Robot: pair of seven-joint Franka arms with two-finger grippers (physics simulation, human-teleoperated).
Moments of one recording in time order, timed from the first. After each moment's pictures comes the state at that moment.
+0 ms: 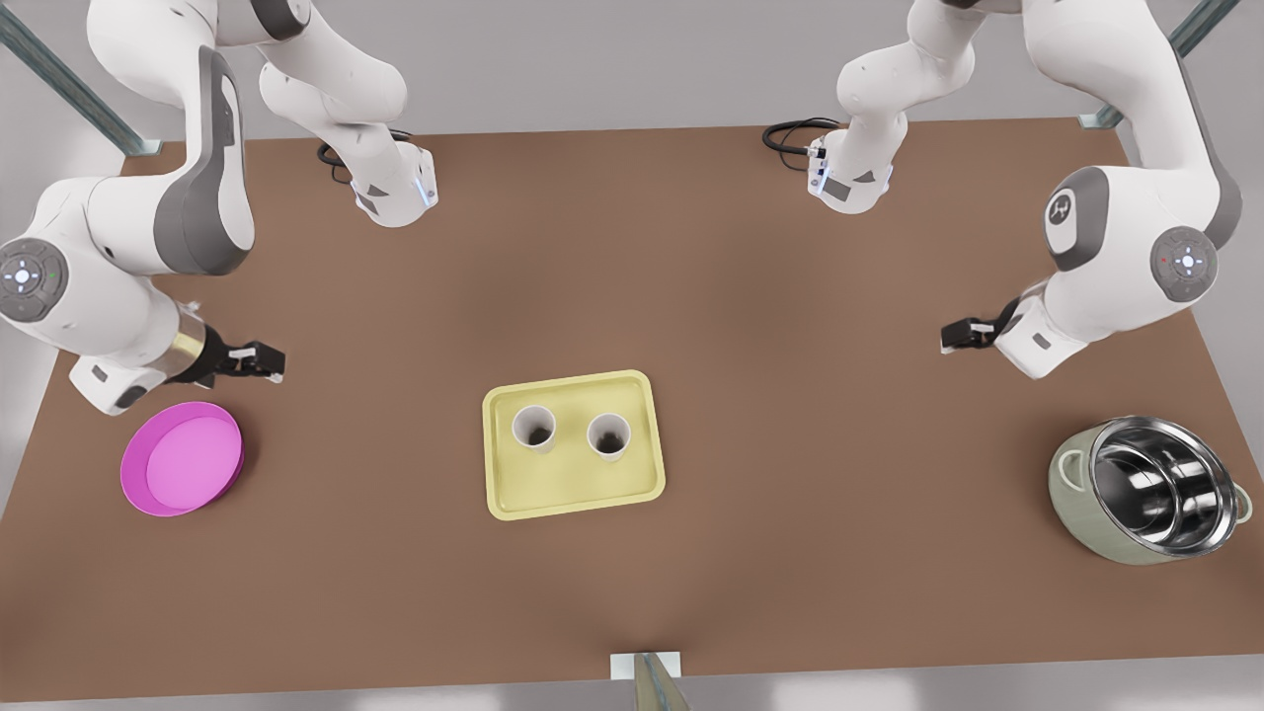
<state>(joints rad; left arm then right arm) 0.28 0.15 -0.34 -1.64 -0.04 1.65 0.01 -0.07 0.19 0.10 -1.45 -0.04 1.56 -0.04</state>
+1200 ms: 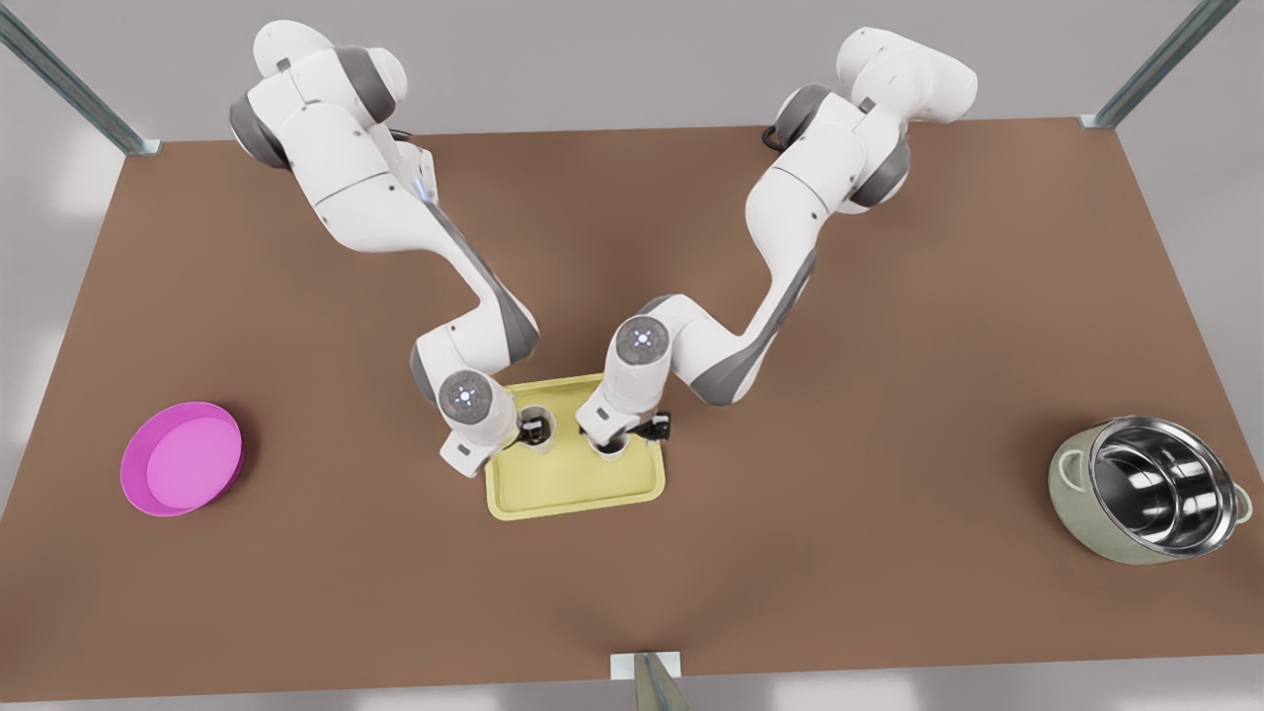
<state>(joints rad) -0.60 1.01 -0.23 -0.93 0.25 2.09 -0.75 0.33 0.65 0.15 -1.58 -0.06 2.15 0.39</state>
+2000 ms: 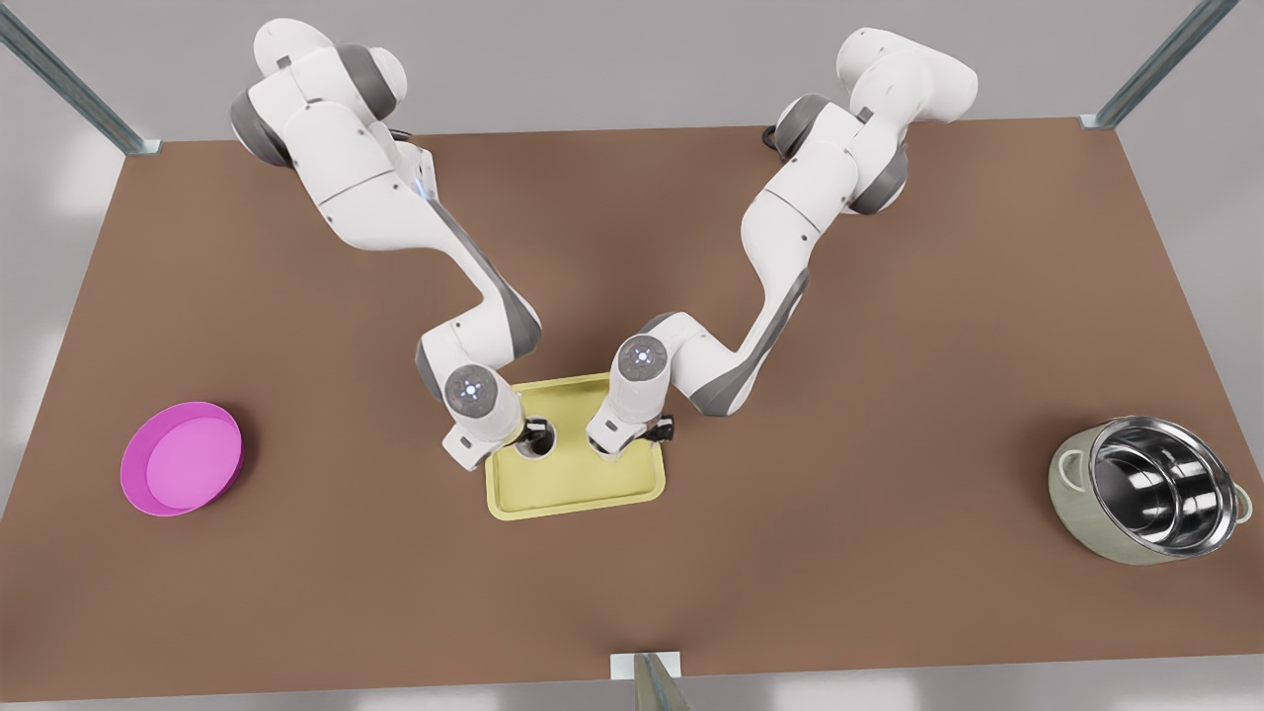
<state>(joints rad) -0.59 1.05 -0.23 -1.02 0.28 2.18 -0.87 0.34 0.65 0.15 -1.61 -0.07 2.18 0.50</state>
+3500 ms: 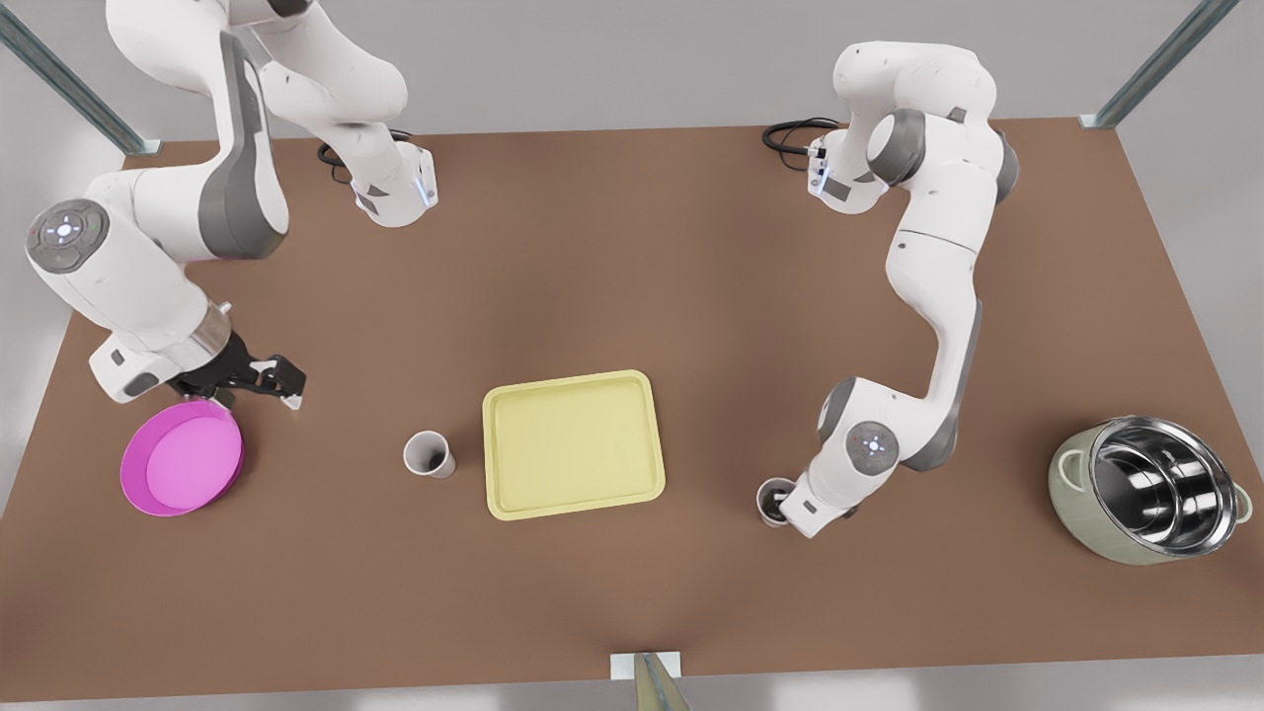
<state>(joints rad) -0.11 0.94 -0.29 -1.21 0.26 2.25 -0.32 -0.05 0.10 0.12 -1.62 -0.01 1.84 0.10</state>
